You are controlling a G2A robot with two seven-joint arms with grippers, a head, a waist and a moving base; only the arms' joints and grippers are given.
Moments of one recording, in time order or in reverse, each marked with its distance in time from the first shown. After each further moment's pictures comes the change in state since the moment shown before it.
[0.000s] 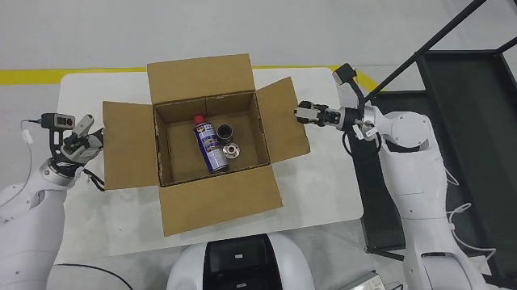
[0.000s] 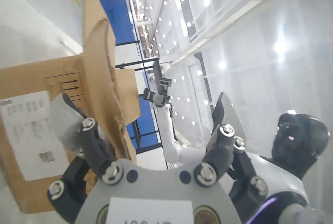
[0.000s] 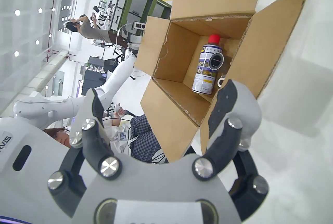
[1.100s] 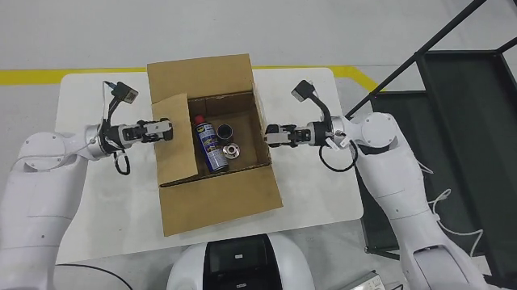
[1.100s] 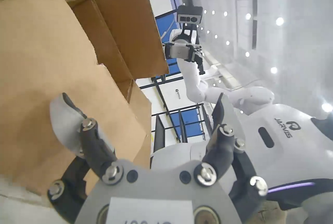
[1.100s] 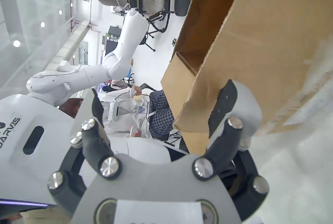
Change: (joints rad) left arm -0.212 -0.004 0.236 -0.157 0.434 0.079 -0.112; right arm 0.077 0.001 -0.291 0.028 0.102 0.042 0.040
